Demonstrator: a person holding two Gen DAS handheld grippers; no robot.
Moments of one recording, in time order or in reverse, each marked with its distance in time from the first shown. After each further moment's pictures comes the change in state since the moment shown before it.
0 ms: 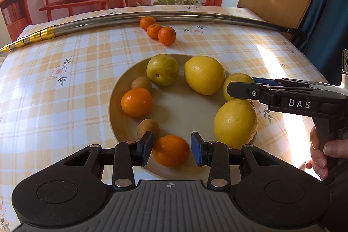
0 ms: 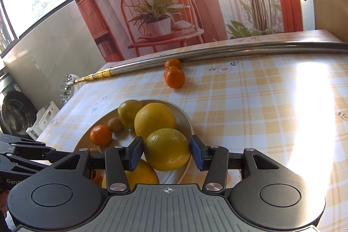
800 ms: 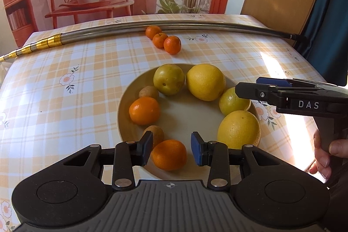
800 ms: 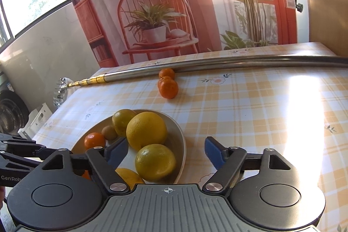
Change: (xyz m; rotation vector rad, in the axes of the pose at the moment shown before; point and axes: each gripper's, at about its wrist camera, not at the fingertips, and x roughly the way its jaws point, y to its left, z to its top) left arm -0.008 0.001 0.003 0.006 -0.050 0.040; right arm -0.009 0.003 0.008 -0.047 -0.039 -0.061
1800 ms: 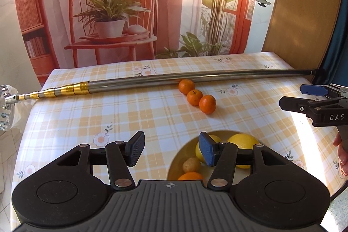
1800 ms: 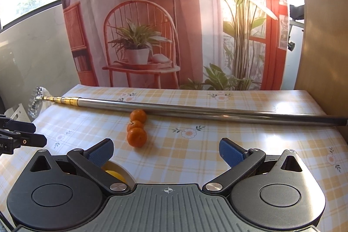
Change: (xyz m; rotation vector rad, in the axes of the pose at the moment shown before) left arm -0.015 0.037 0.070 -0.010 -0.147 0.093; right arm 0.011 -0.014 0.077 -0.115 -0.069 -0.122
